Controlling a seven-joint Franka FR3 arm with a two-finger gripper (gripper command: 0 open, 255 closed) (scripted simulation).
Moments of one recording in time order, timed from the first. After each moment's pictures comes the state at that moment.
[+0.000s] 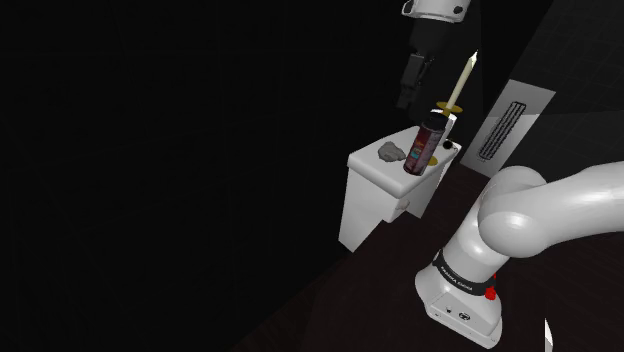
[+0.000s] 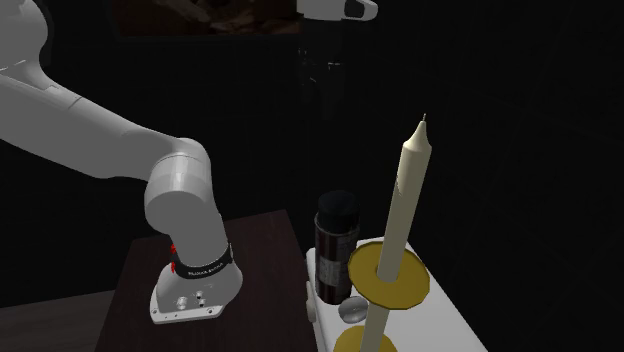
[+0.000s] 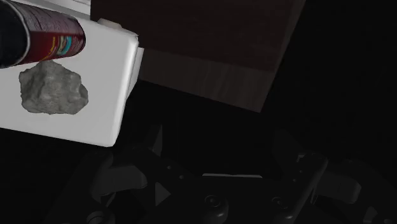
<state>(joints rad) 0.02 -0.82 -0.05 -2.32 0.04 1.46 -0.15</state>
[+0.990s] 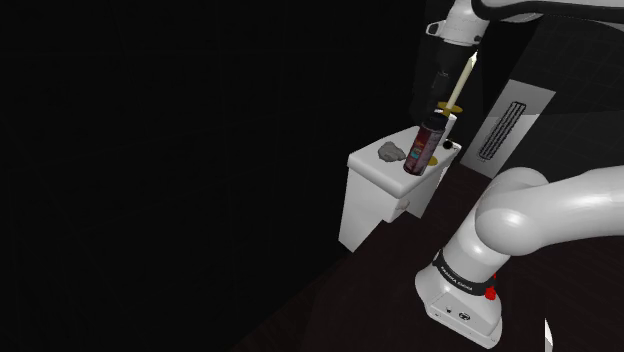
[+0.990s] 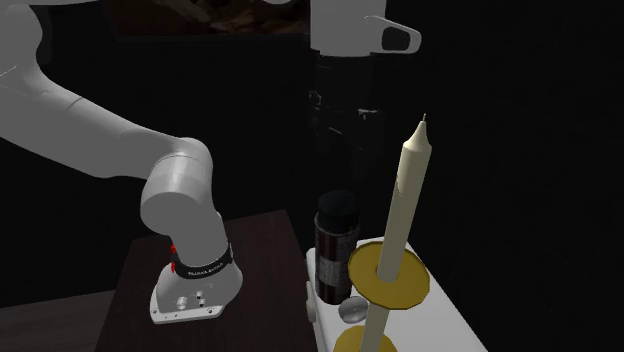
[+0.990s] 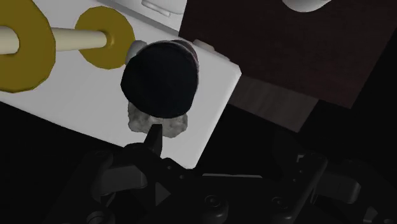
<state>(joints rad) -0.06 -0.85 -0.31 -2.40 -0.26 1.58 -0.51</state>
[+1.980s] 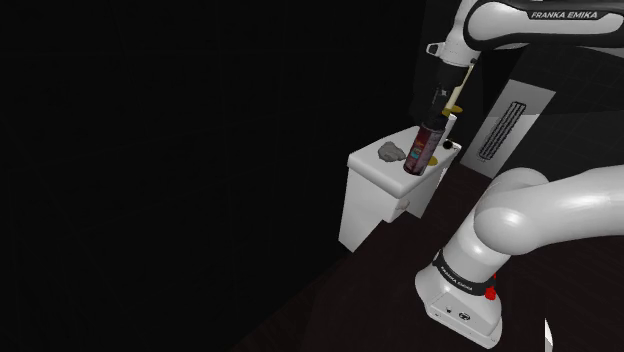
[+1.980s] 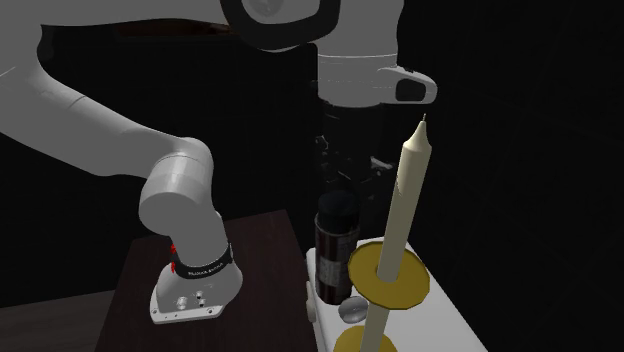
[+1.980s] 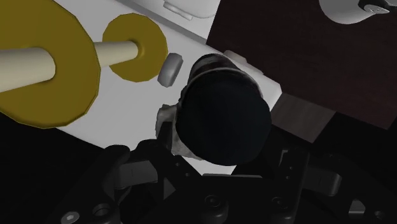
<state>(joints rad) -0.08 -0.83 -0.43 -2.49 -0.37 1.73 -0.61</state>
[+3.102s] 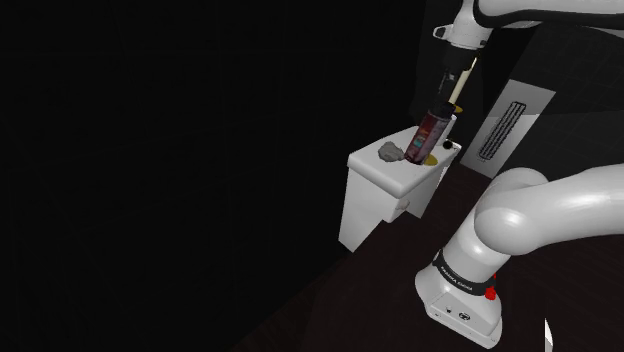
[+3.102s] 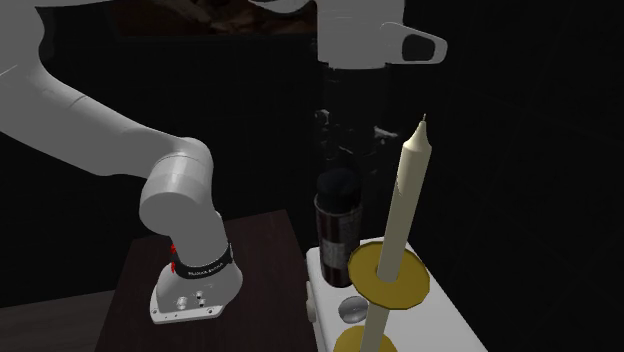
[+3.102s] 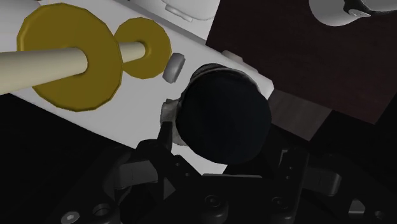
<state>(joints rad) -0.07 -0.82 -0.40 -2.39 -0.35 1.63 -0.62</state>
